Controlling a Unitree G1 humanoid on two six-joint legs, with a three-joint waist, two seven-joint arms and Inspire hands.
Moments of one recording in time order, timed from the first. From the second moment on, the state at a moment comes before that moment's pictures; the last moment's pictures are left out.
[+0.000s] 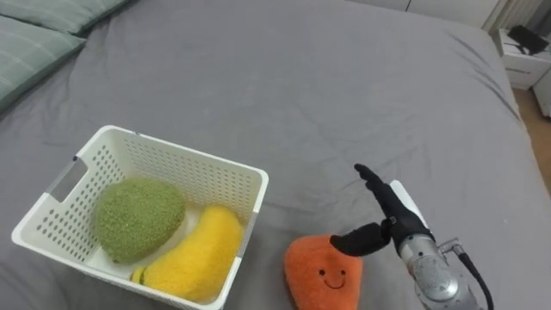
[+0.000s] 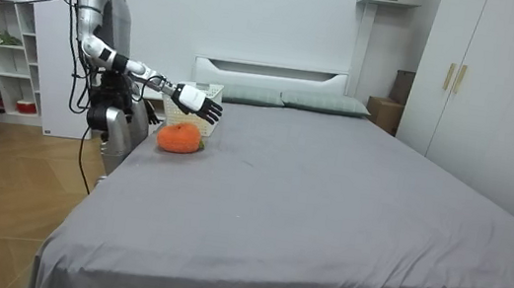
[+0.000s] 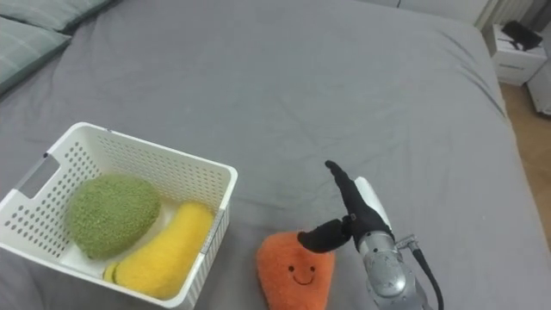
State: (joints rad) left arm 0.21 0.17 0.11 0.96 0.34 0.12 0.32; right arm 0.06 -0.30 0.21 0.27 -0.27 0.09 0.00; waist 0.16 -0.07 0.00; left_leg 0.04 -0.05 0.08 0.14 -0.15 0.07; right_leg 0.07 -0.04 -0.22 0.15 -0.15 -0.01
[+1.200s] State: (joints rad) left arm 0.19 0.15 0.04 0.94 0.31 0.09 0.32; right arm 0.07 -0.23 0.29 0.57 -0.38 0.09 0.03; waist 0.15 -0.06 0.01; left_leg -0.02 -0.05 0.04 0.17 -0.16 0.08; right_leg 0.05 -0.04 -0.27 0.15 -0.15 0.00
